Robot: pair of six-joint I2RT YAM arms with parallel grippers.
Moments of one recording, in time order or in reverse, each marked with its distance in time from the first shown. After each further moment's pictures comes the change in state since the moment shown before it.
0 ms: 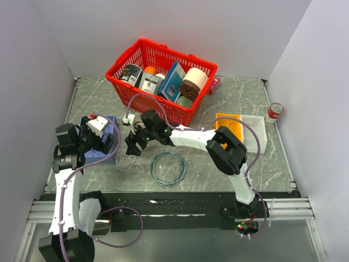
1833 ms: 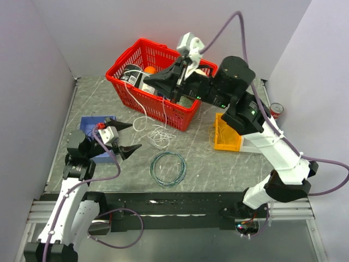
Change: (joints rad) left arm -0.277 -0.113 -0.139 0.511 0.384 -0.365; right arm 0.005 -0.578 0.582 -0.423 0.206 -0.003
